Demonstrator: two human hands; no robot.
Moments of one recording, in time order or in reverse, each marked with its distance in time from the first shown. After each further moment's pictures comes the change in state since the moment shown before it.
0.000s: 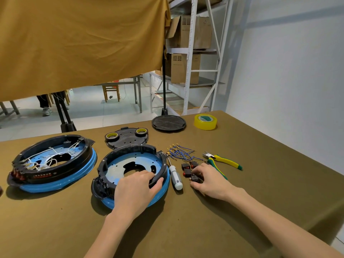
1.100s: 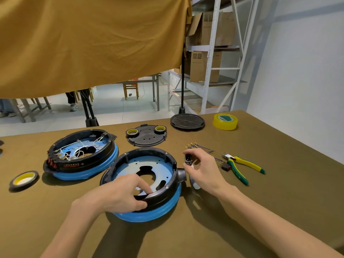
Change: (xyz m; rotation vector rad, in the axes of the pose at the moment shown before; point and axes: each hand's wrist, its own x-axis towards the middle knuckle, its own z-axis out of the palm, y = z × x) left_hand -0.012 -0.077 -0.080 -0.366 -0.808 -0.017; right_hand 0.018 -0.092 0.005 0.417 0.318 -0.232
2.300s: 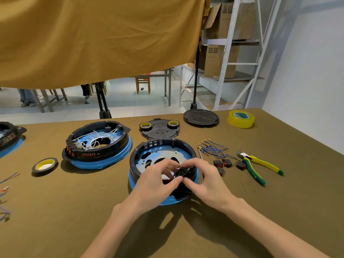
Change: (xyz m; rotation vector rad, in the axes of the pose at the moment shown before) left_hand 0.022 0.022 0.049 -0.399 0.629 0.175; right_hand -0.030 -0.020 0.027 0.183 -0.140 -0.177
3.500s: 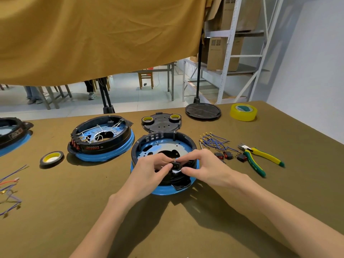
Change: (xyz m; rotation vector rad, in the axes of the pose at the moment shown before) left_hand -0.004 -0.012 -0.012 -0.008 -0.002 -0.053; right_hand 0.025 -0.002 -0.020 0.021 -0.316 0.102
